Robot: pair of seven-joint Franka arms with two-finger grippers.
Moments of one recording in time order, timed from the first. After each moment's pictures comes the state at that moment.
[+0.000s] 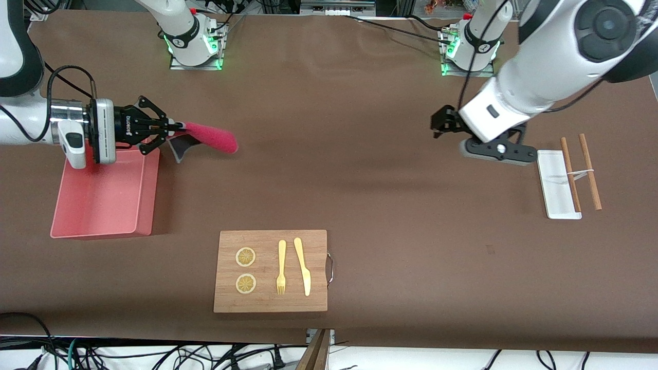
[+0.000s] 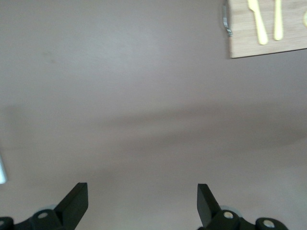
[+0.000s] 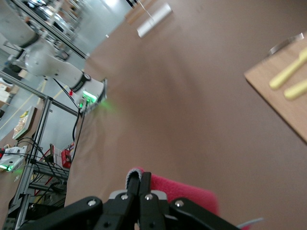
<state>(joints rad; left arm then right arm) 0.12 0.25 -0.54 -1.37 0.02 1.51 -0.28 0.17 0.11 -0.24 -1.87 0.81 1.52 -1.26</state>
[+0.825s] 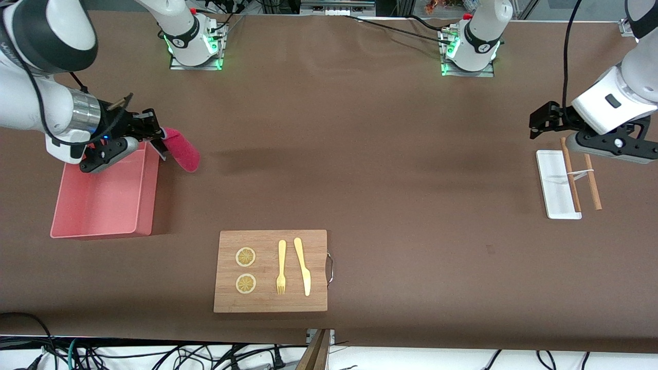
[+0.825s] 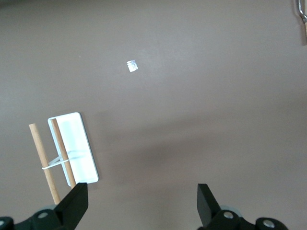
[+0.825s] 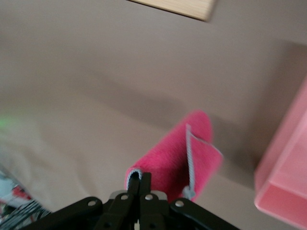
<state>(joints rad) -0.02 0.08 -0.09 -1.51 0.05 1.54 0.10 0.17 0.11 -0.08 -1.75 0.26 1.61 -0.26</state>
